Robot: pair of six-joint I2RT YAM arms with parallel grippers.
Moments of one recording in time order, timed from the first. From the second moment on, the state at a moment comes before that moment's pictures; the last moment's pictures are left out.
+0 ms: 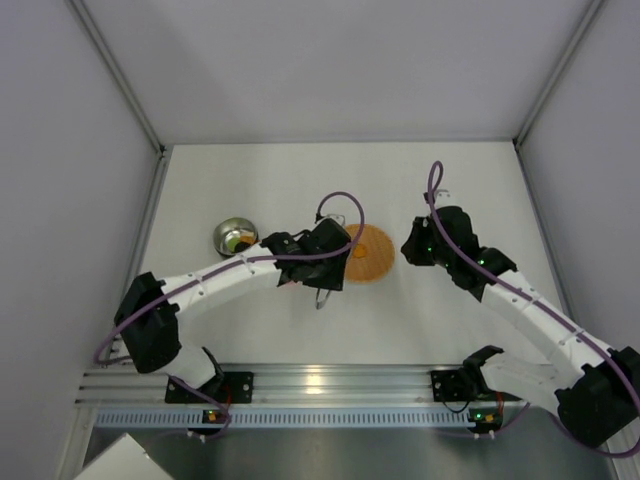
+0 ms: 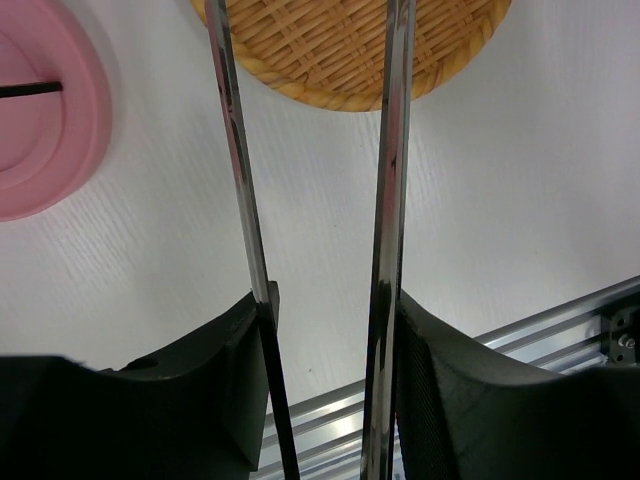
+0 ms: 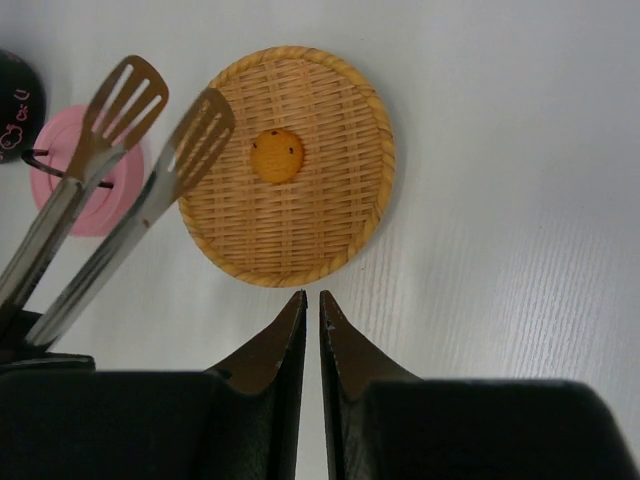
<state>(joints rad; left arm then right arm) -0.93 1.50 1.20 -0.71 -0.14 -0.69 0.50 1.03 0.81 -0.41 0.06 0.45</state>
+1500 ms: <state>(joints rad) -0.99 1.67 1.15 -0.61 -0.11 -0.71 0.50 1.01 0.81 -0.42 0.08 0.45</state>
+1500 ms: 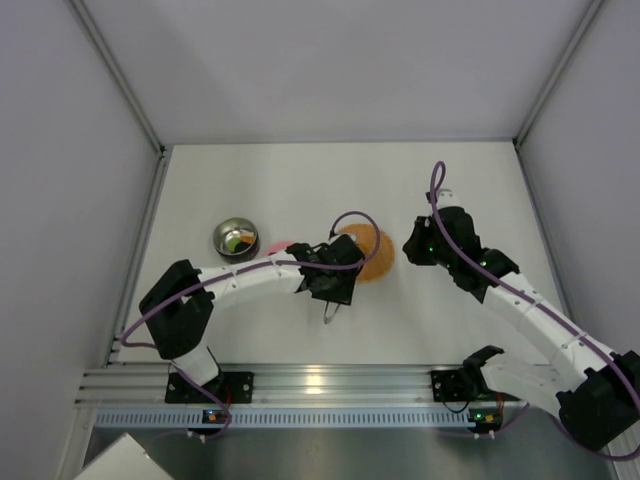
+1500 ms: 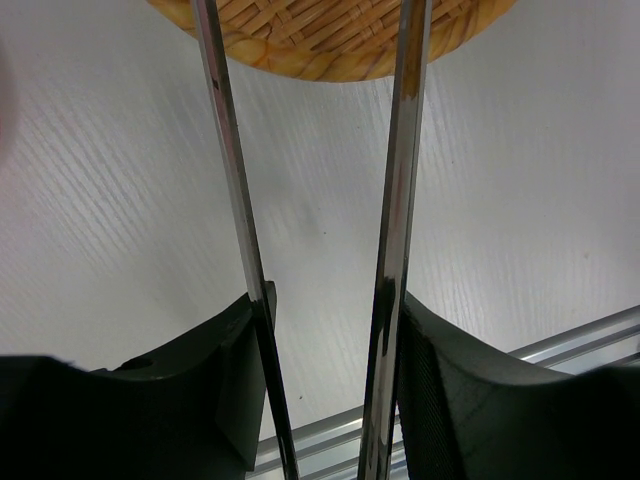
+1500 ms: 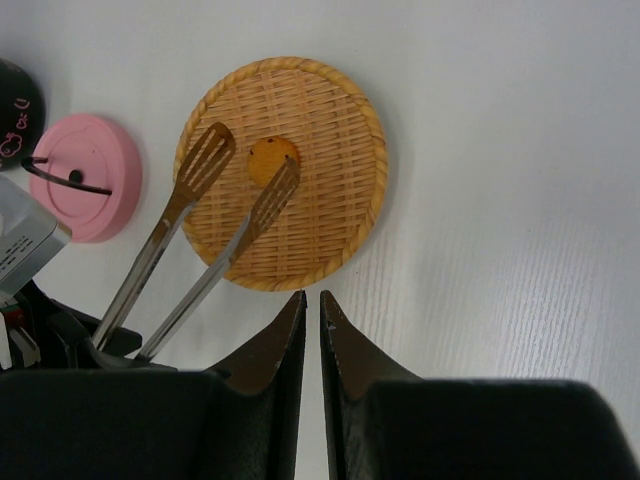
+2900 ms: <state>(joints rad) -0.99 1.69 1.27 -0.67 -0.11 -0.69 0.50 1.01 0.81 -0.42 0.08 0.44</state>
